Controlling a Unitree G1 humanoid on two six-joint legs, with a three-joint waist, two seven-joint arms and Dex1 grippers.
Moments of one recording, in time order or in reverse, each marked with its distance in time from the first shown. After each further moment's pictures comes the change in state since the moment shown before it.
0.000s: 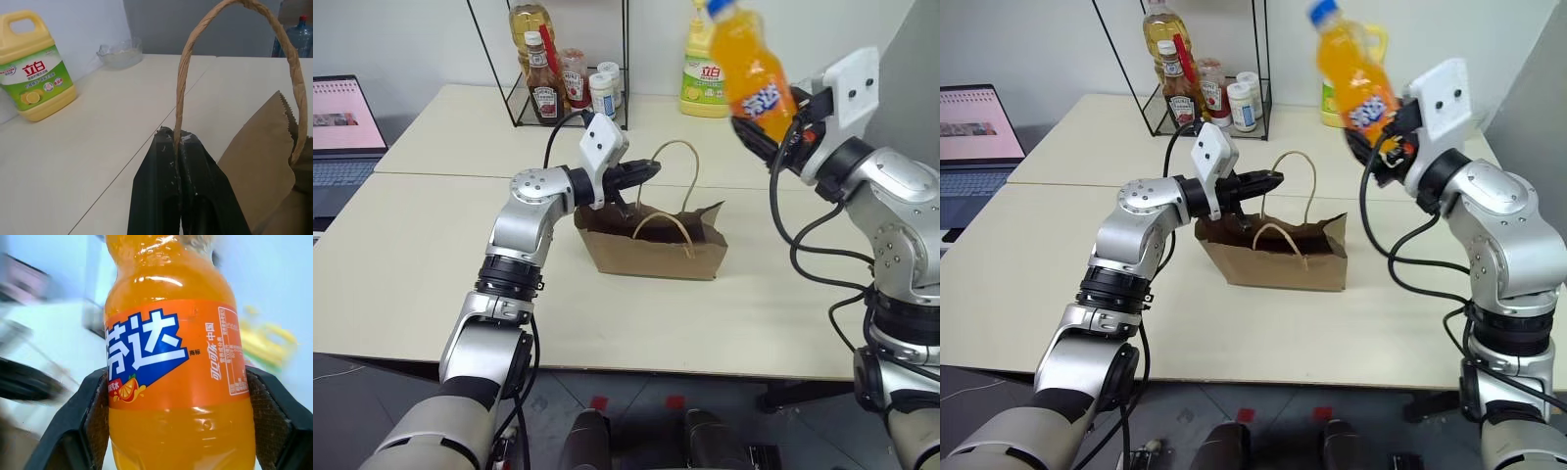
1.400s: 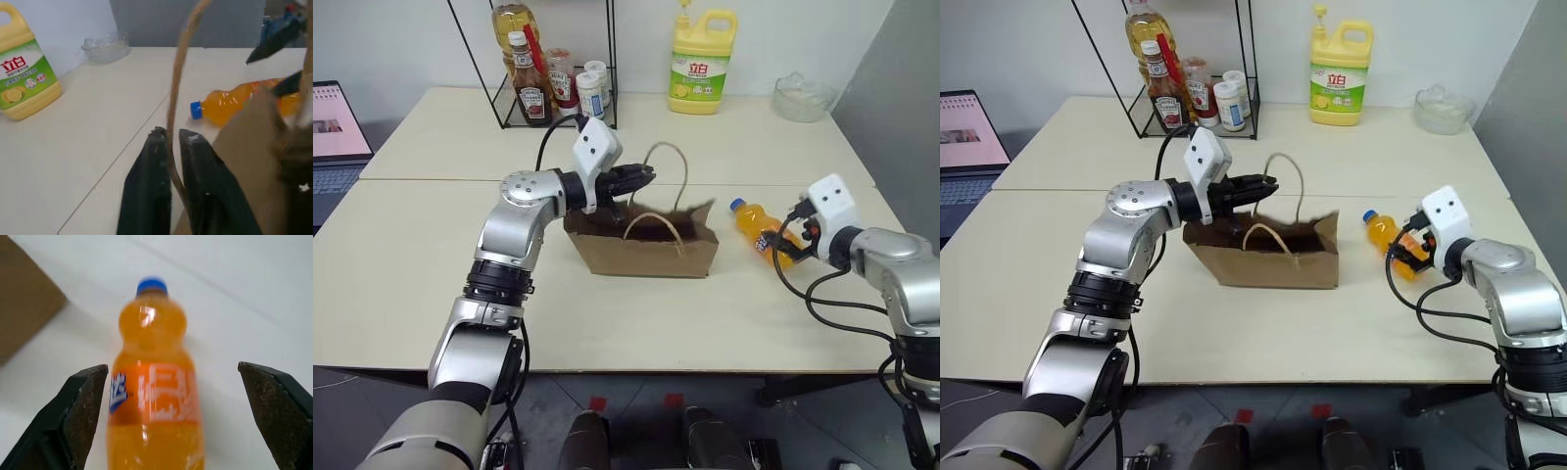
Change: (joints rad) left arm 0.034 0.061 -0.003 -0.068 -0.038 0.073 -0.045; right arm 0.268 -0.086 0.020 0.027 -0.047 0.130 0.124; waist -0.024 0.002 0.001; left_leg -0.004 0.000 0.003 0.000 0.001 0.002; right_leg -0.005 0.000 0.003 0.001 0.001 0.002
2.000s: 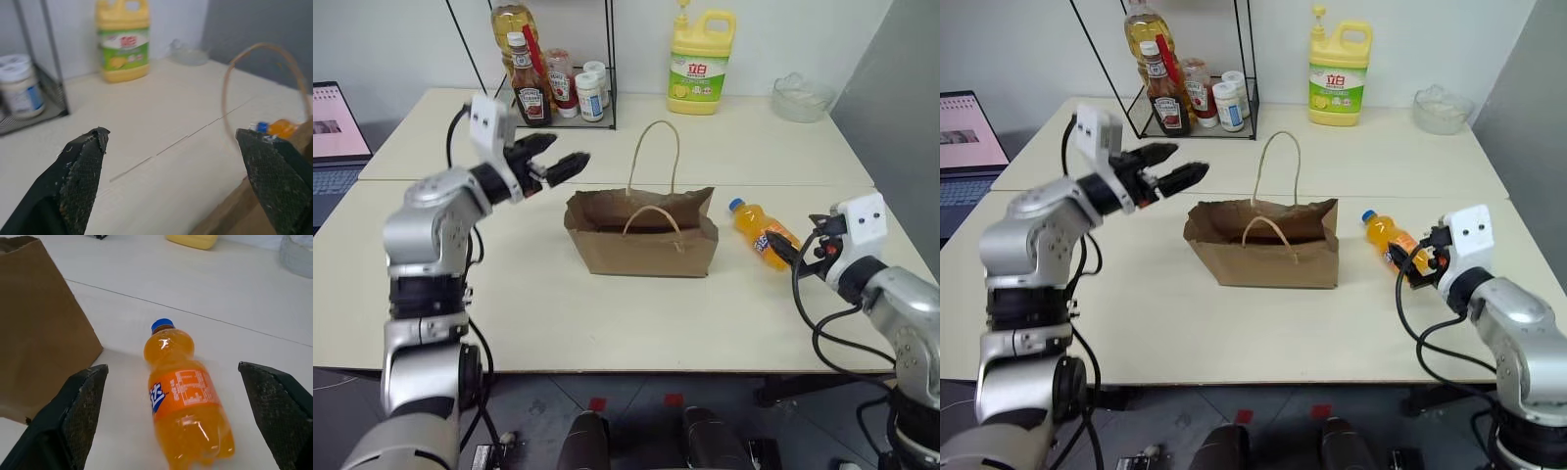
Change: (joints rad) left arm 0.198 0.141 0.311 -0.190 -0.150 0.292 0.232; right arm 0.310 0.230 -0.218 -0.399 0.109 -0.019 -0.170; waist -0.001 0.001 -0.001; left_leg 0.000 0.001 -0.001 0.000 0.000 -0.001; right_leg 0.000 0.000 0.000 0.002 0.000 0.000
